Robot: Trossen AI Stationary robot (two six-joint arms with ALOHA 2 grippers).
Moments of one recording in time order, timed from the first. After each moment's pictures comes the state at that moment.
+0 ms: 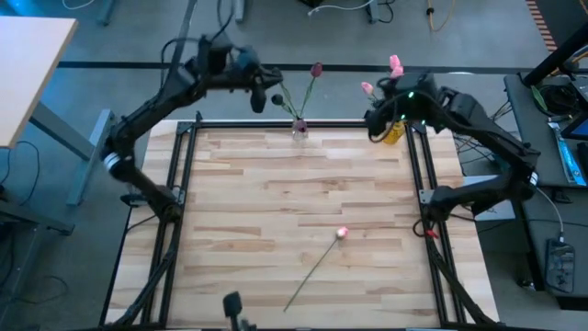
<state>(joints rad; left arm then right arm) 0.73 1.57 1.72 -0.48 0.40 0.19 -0.54 1.24 1.54 -0.97 0.25 0.16</state>
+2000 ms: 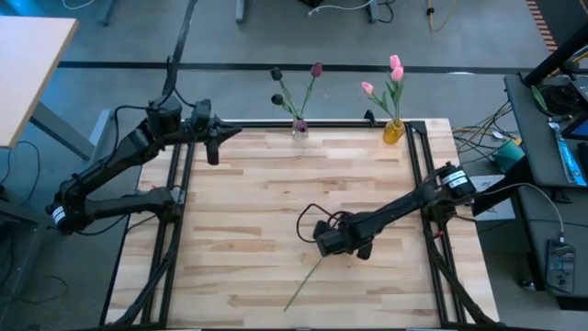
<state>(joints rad) 0.69 0.85 0.92 -0.29 0.43 0.02 0.33 1.88 1.17 -0.68 0.08 2.27</state>
